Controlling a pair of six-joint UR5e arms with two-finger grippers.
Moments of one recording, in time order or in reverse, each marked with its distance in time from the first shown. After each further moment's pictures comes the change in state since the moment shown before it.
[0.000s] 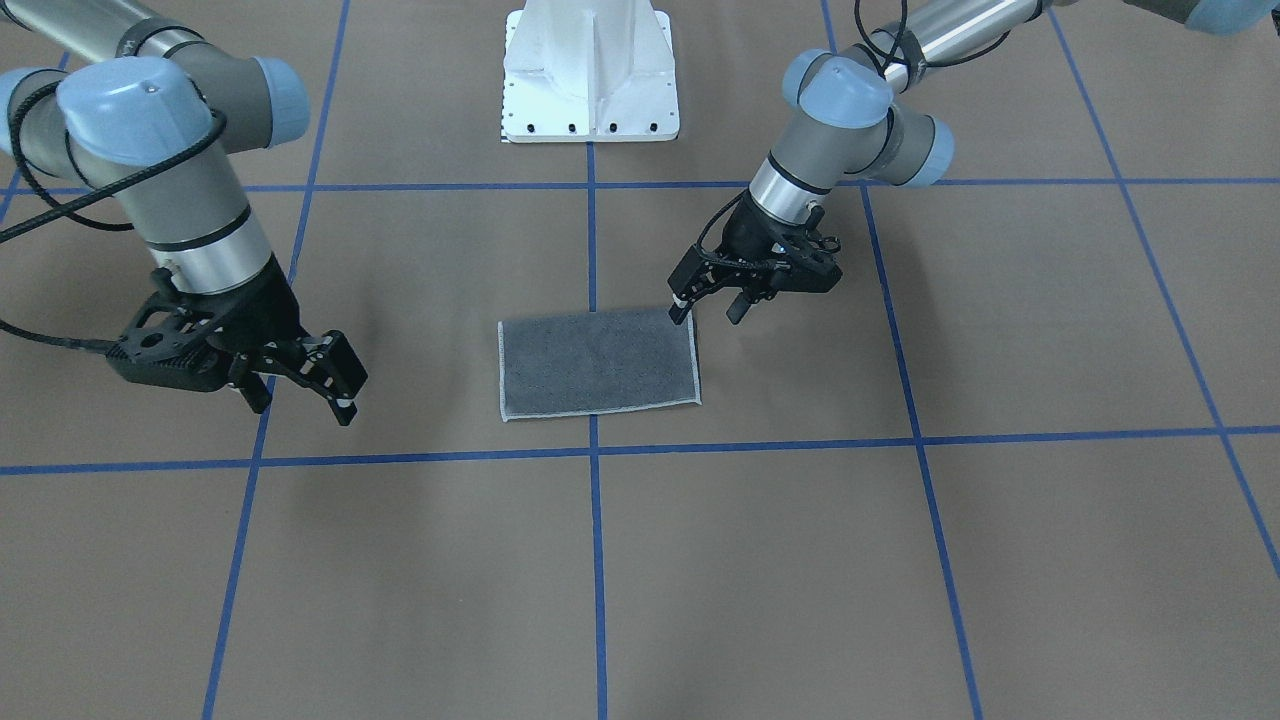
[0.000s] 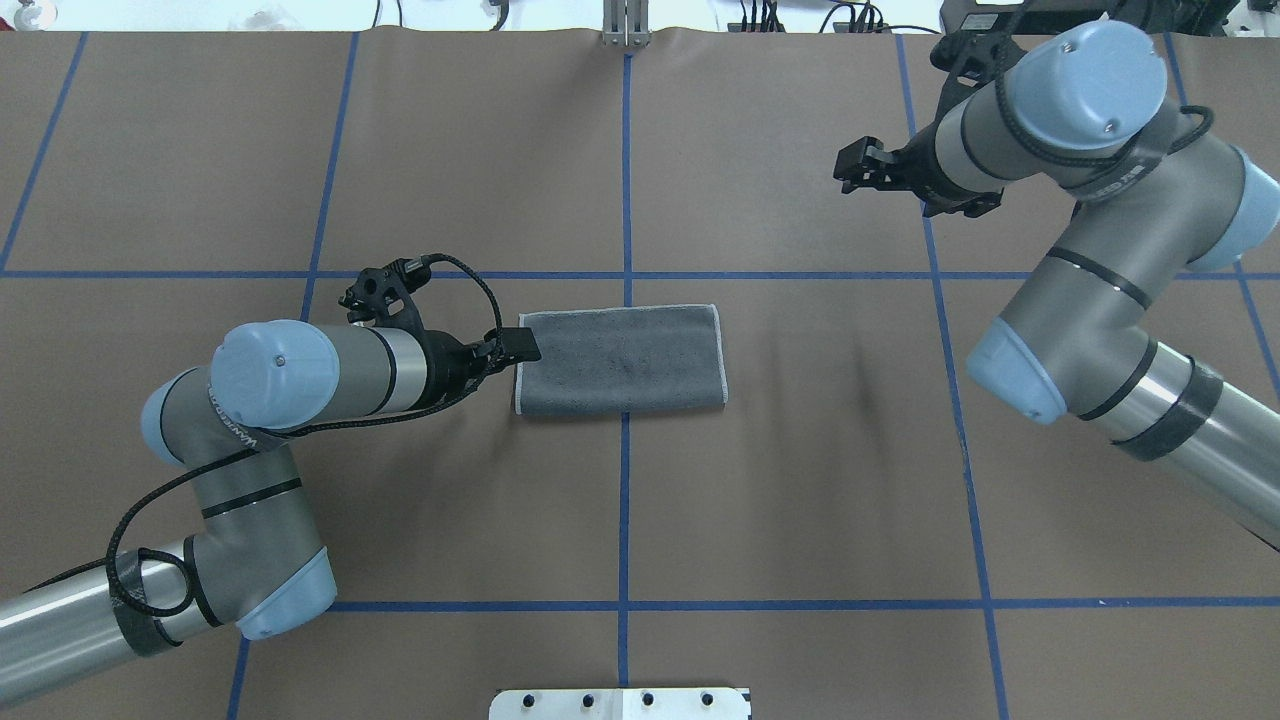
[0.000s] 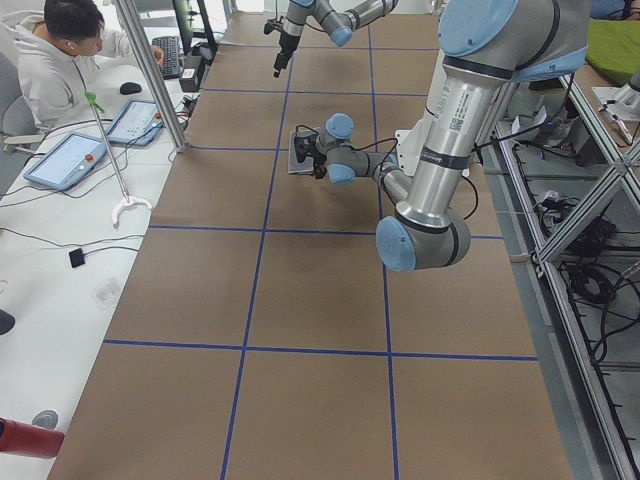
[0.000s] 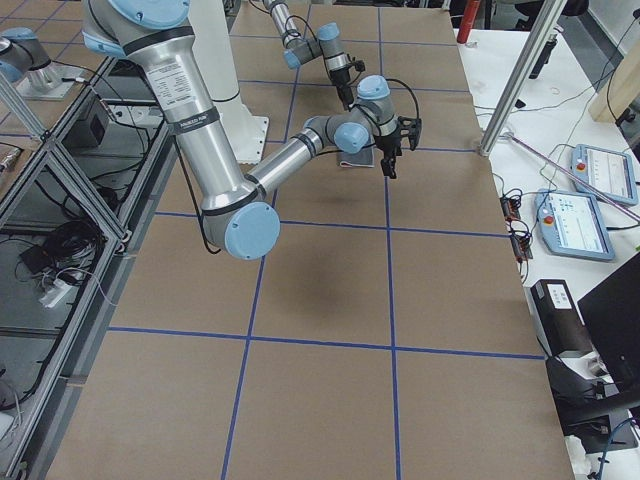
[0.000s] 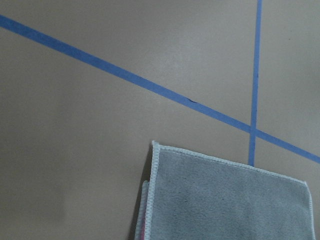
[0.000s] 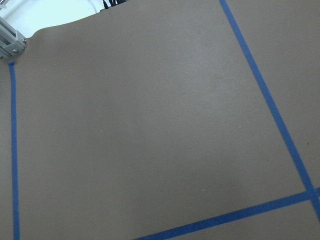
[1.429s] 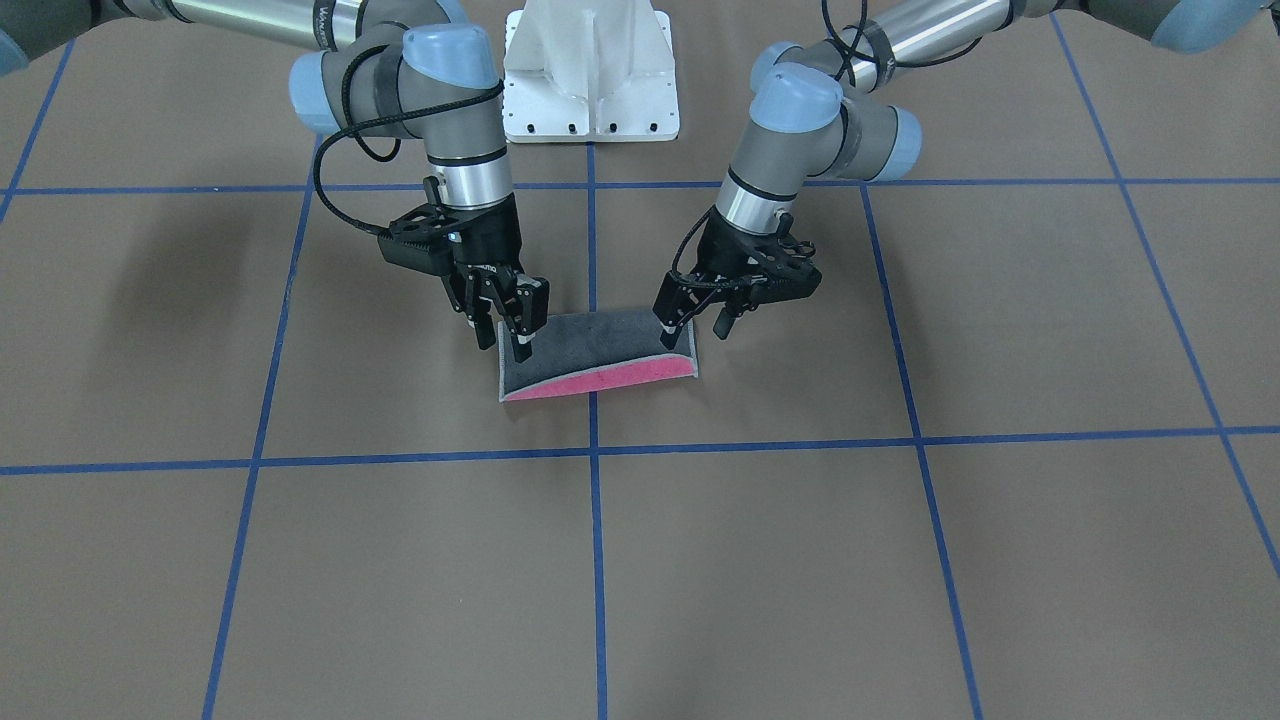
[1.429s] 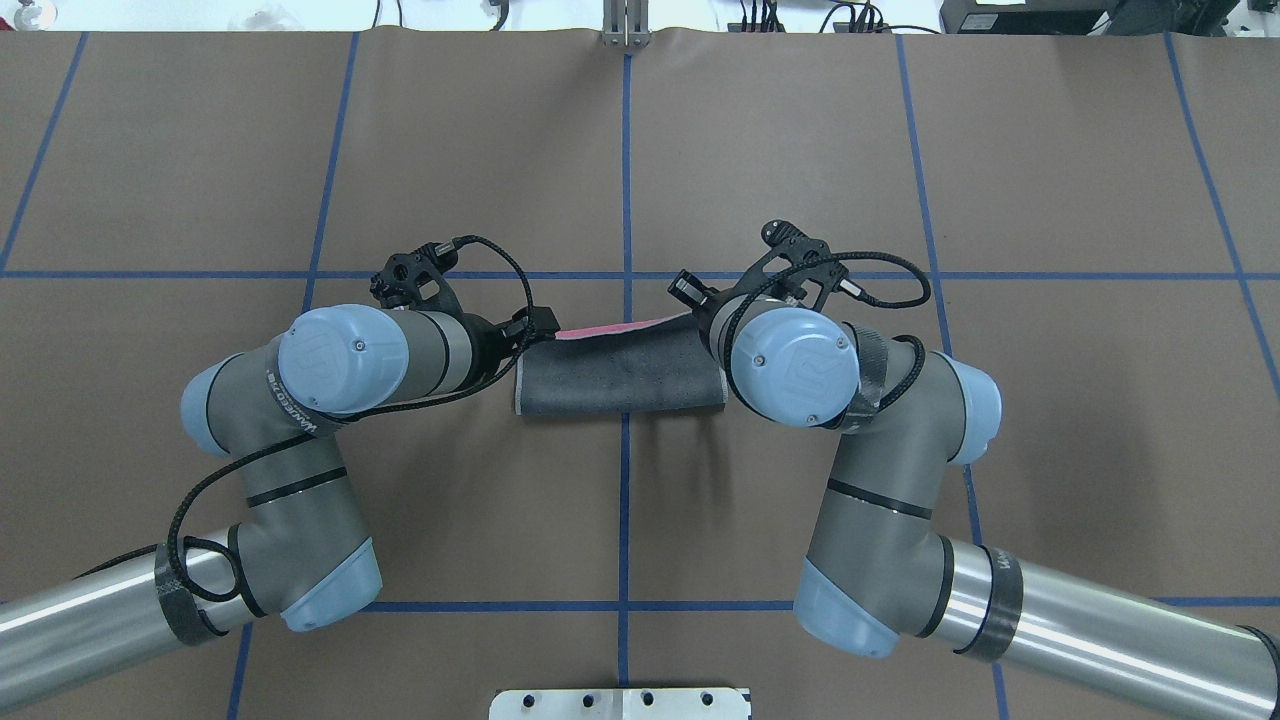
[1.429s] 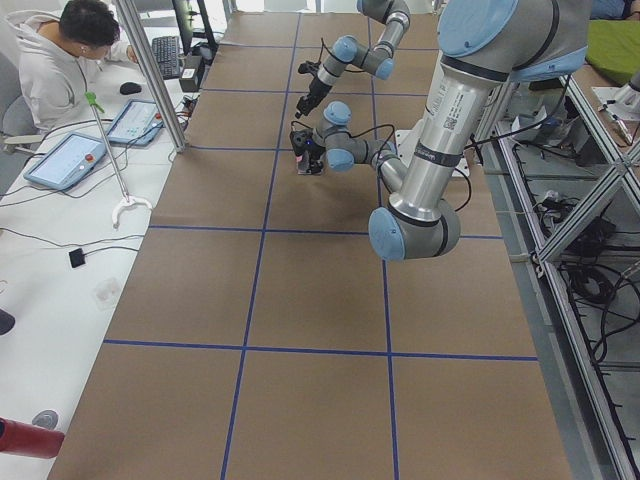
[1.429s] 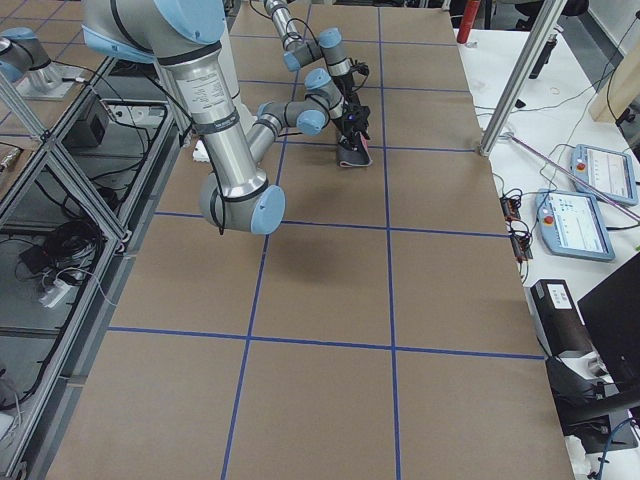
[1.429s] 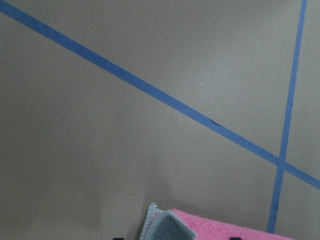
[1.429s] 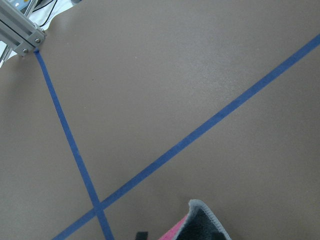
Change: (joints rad) left arm -0.009 -0.087 -0.001 0.195 0.052 -0.029; right arm -0.410 0.134 -0.025 0.001 -0.502 0.651
